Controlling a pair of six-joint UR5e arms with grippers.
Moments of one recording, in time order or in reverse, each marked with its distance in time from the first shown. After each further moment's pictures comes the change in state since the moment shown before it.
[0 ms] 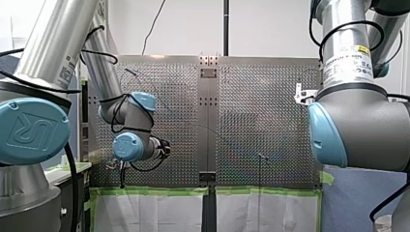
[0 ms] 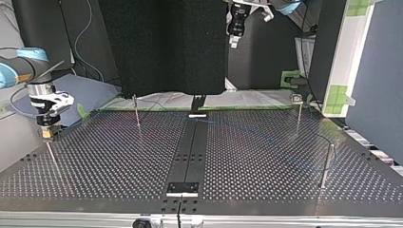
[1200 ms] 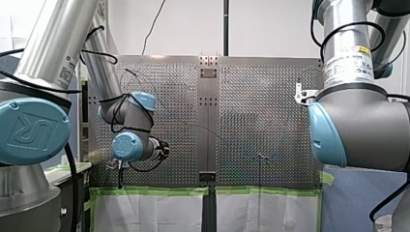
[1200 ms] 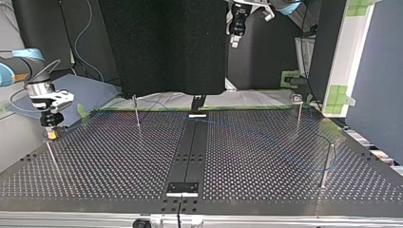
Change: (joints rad) left arm 0.003 0.000 0.000 -0.024 -0.005 0.004; right arm -0.019 0.008 -0.006 -0.034 -0.166 -0.002
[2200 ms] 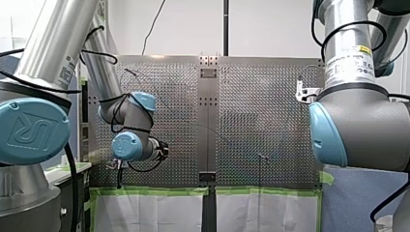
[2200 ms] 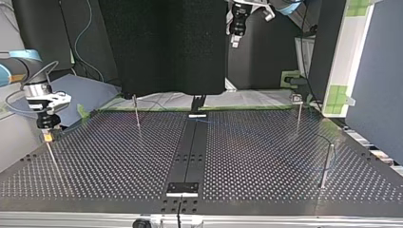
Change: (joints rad) left arm 0.000 0.000 0.000 -0.011 -0.005 0.007; right arm -0.003 -0.002 -0.012 -0.019 -0.007 0.016
